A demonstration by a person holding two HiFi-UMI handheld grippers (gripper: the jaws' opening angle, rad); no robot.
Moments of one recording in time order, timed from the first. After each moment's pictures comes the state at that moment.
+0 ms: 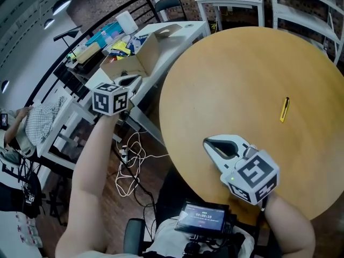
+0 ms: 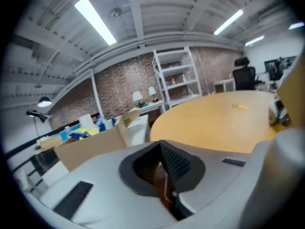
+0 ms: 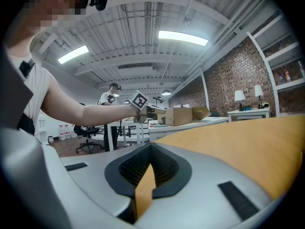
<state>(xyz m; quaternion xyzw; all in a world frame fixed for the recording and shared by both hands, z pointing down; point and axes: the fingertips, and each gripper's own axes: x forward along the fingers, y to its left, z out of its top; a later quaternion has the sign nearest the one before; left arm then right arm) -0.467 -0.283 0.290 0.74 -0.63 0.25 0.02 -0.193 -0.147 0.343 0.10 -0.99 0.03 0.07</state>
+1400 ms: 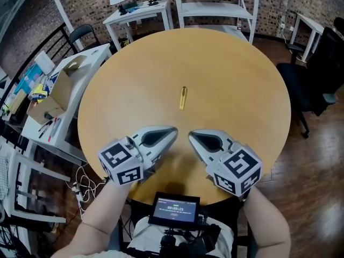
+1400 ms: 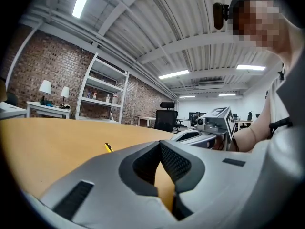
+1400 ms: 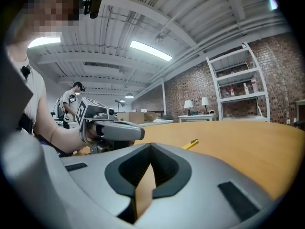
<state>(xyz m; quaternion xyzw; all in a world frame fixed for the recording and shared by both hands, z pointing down) 0.006 -0.188 0.329 0.97 -0.23 0.05 0.05 0.039 -0.179 0.341 0.35 -0.93 0.05 0.06</state>
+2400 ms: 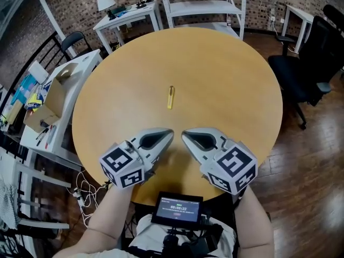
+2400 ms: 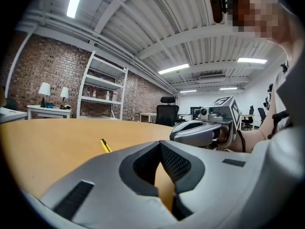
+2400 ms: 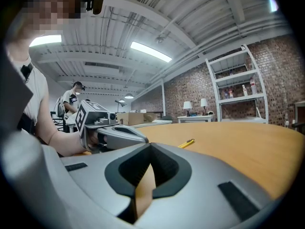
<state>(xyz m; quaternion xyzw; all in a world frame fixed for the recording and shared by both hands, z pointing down) 0.037 -0.183 0.348 0.97 -0.23 0.08 0.04 0.064 -0.168 0.340 0.35 -0.93 0.04 0.06</state>
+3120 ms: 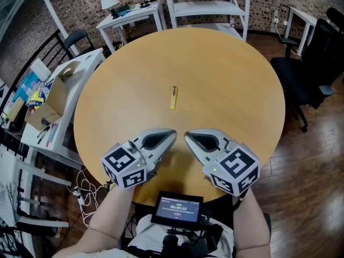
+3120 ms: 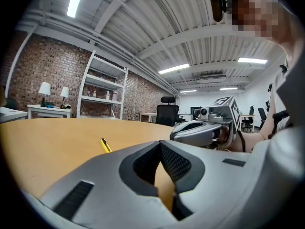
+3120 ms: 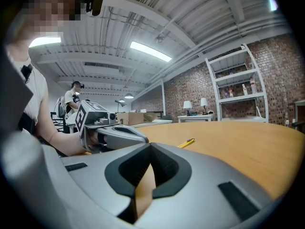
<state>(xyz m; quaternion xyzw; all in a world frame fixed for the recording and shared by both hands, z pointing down) 0.037 -0.183 0.350 0.97 -0.23 0.08 0.04 0.063 -0.169 0.342 0.35 -0.93 0.05 0.05</state>
